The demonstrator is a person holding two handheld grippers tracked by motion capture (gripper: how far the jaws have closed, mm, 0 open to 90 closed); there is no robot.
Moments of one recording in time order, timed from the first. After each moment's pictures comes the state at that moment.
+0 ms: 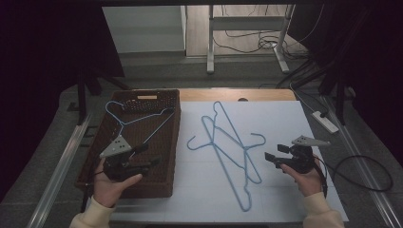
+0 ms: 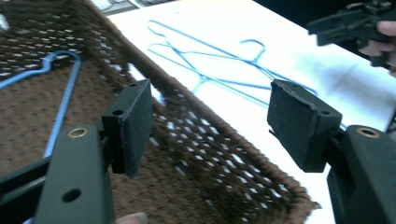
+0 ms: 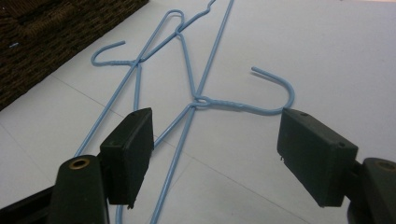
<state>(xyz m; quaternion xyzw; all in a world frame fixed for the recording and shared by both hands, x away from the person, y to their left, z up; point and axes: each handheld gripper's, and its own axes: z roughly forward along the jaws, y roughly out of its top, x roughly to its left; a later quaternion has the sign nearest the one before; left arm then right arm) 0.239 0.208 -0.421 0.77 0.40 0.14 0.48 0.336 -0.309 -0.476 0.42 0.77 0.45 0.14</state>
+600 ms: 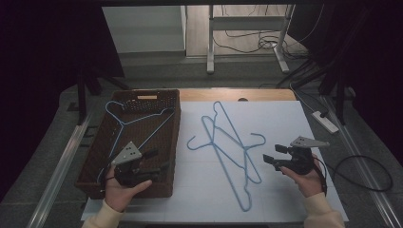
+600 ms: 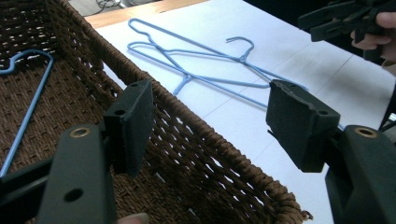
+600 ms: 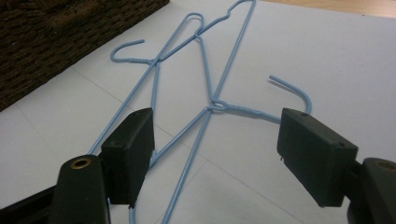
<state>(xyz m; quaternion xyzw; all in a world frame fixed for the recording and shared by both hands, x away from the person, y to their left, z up) 0.236 0.189 -0.439 0.77 0.39 0.15 0.49 0.331 -0.305 -0.471 0.38 0.79 0.46 0.14</state>
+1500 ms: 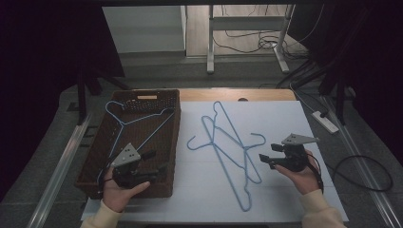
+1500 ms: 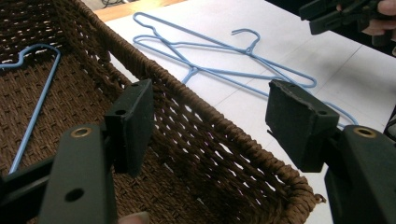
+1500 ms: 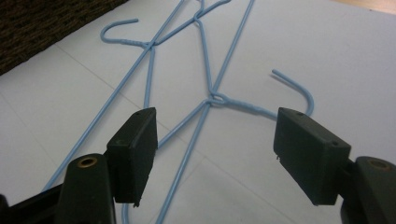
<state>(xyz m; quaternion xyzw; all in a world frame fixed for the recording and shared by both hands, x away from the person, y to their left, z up) 0.234 0.195 -0.442 0.77 0.39 0.15 0.48 0.339 -0.284 -0.465 0.37 0.82 0.41 0.15</state>
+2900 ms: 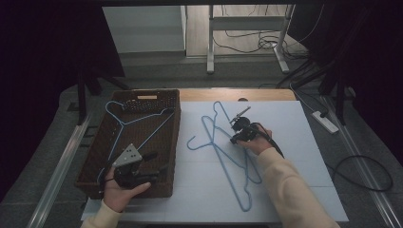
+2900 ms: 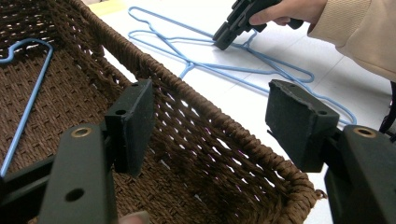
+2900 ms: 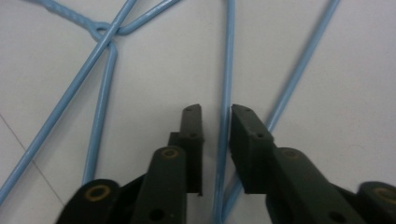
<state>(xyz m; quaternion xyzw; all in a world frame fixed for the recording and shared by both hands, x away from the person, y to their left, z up) 0.235 0.194 -0.446 0.78 0.38 0.14 0.48 0.459 -0.163 -0.502 0.31 0.92 0.21 0.09</state>
